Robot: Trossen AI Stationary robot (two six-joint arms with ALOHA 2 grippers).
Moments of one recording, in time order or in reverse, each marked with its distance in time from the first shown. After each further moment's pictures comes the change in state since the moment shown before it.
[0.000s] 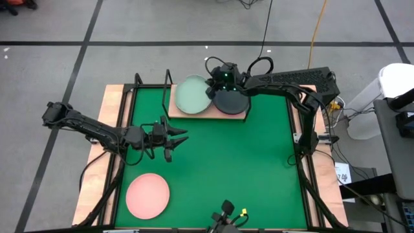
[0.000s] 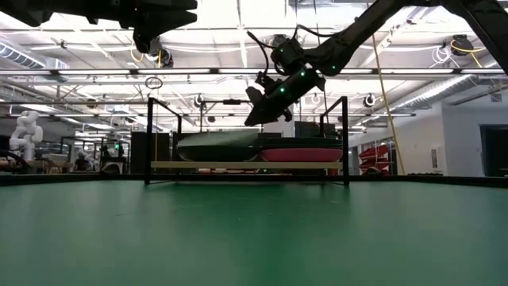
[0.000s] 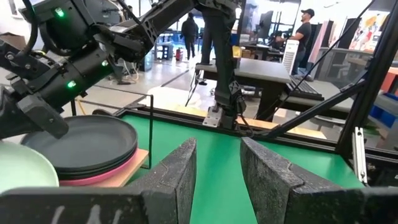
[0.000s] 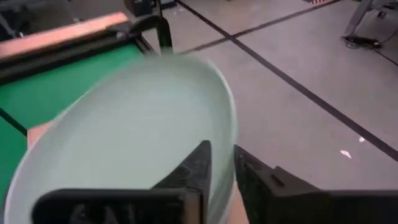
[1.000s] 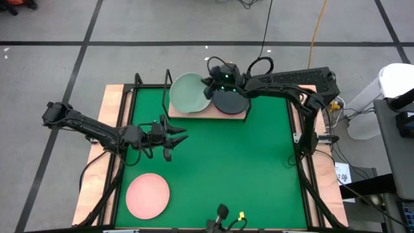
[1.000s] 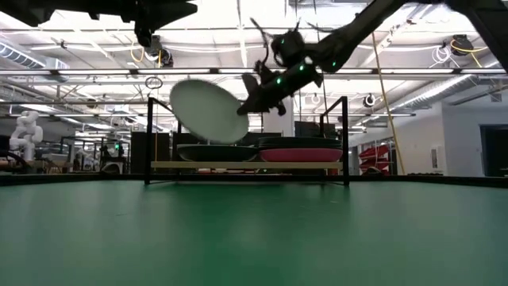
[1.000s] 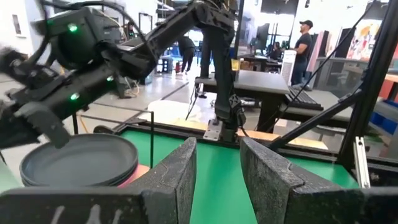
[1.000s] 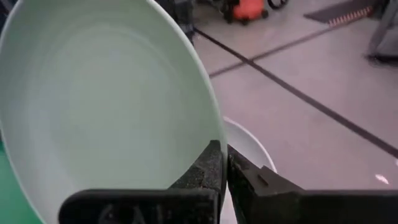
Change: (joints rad) left arm -0.001 0.000 0.000 0.062 0.001 0.055; right arm 0.037 -0.016 -0.008 0.105 -0.046 0.077
